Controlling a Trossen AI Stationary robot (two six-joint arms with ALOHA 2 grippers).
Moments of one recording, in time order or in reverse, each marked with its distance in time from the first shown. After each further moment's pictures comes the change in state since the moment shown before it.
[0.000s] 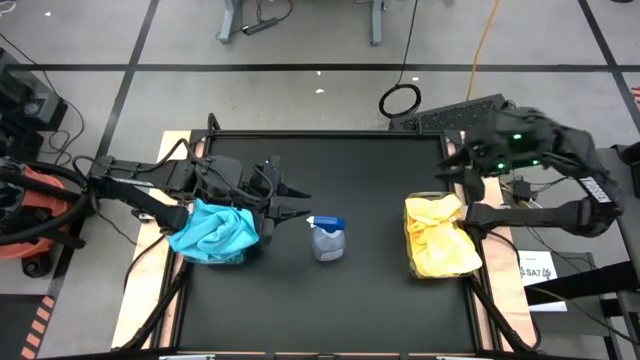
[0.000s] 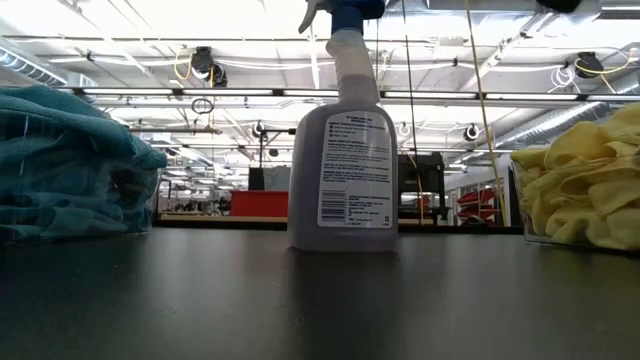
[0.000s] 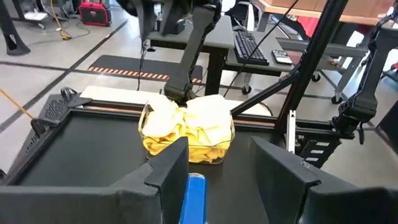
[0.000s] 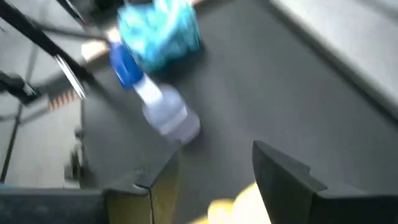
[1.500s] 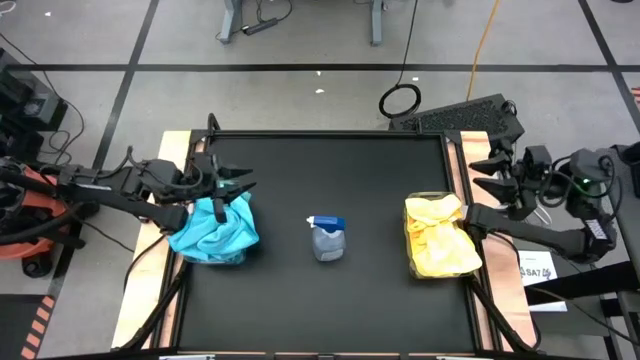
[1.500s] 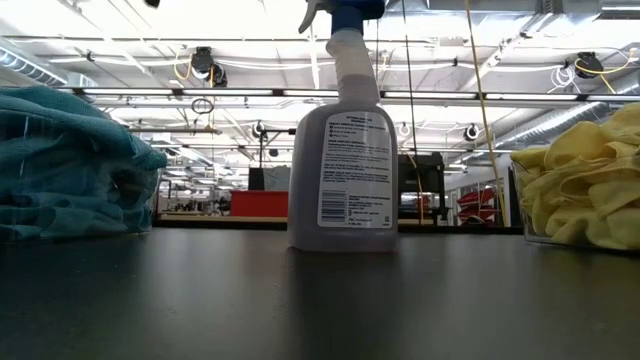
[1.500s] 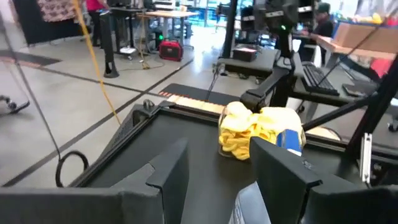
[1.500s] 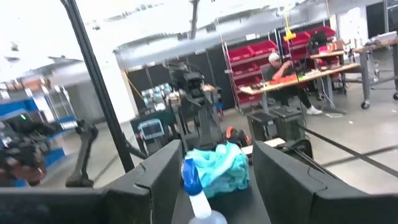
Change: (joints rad) left arm 0.013 -0.571 -0.549 0.120 -0.282 0.005; right arm 0.000 -0.611 -0.473 0.703 -0.077 0.075
